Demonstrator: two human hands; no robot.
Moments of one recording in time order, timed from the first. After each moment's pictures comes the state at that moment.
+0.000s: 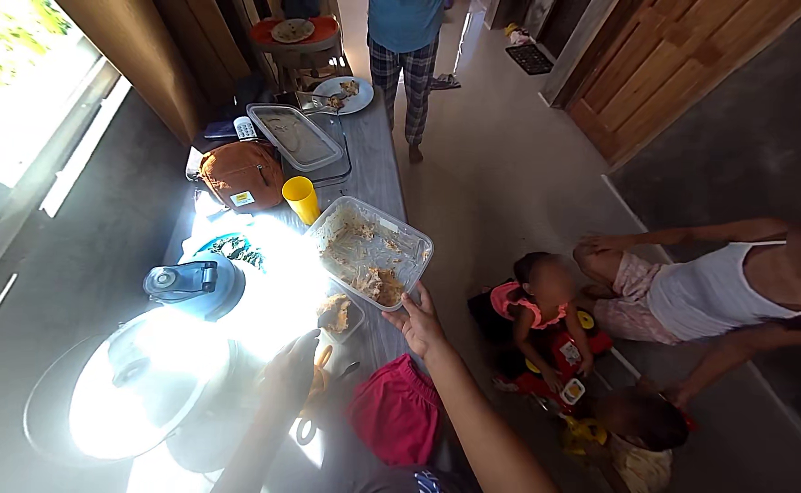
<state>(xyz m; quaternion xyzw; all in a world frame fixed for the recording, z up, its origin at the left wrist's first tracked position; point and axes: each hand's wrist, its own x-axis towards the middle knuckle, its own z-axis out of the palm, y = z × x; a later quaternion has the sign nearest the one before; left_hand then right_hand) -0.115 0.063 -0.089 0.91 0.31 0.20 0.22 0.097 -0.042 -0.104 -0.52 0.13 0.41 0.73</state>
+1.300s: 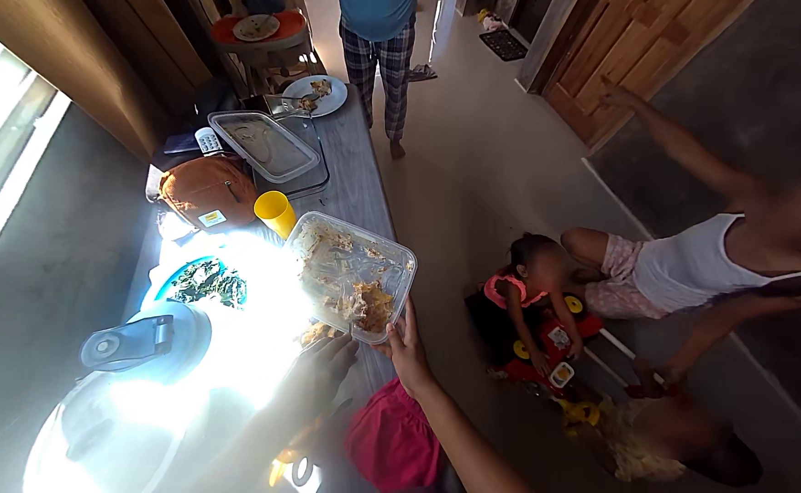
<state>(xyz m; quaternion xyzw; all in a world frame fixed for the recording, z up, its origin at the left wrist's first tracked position) -0.051 0.092 -0.082 0.97 -0.03 0.17 0.17 0.076 -0.047 -0.115 -0.62 -0.04 0.38 0.69</state>
